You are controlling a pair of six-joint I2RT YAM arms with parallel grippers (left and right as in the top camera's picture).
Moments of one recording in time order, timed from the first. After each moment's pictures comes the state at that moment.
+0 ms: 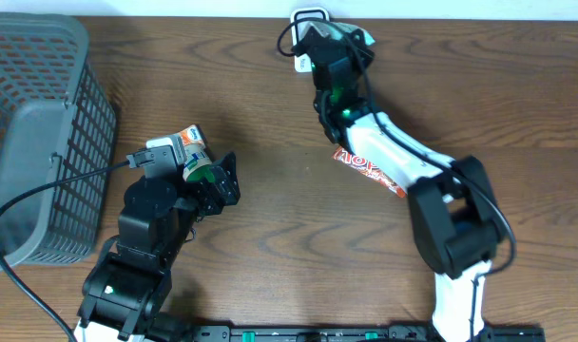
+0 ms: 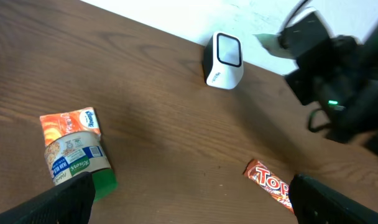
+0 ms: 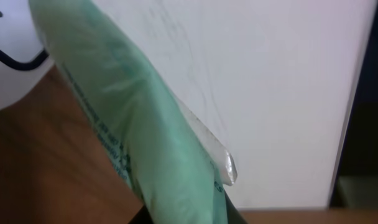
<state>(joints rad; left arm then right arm) -0.32 0.73 0.72 -0.44 -0.06 -0.51 0.50 2.11 1.50 0.31 0.80 -1.00</state>
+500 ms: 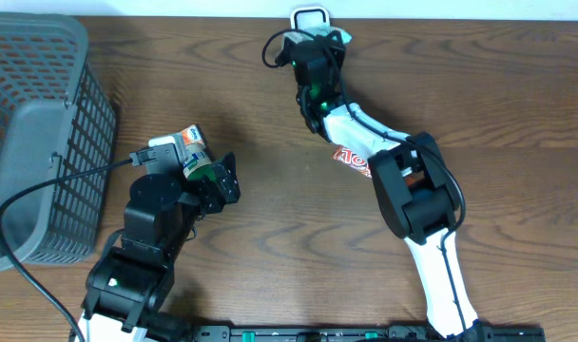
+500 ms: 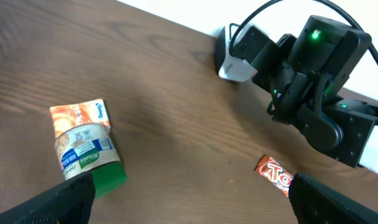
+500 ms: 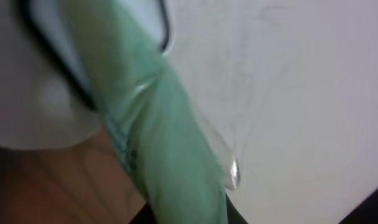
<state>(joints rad) -0.32 0.77 0.72 -0.46 -0.08 -0.51 0.50 2.41 1.74 0.33 0.78 -1.26</state>
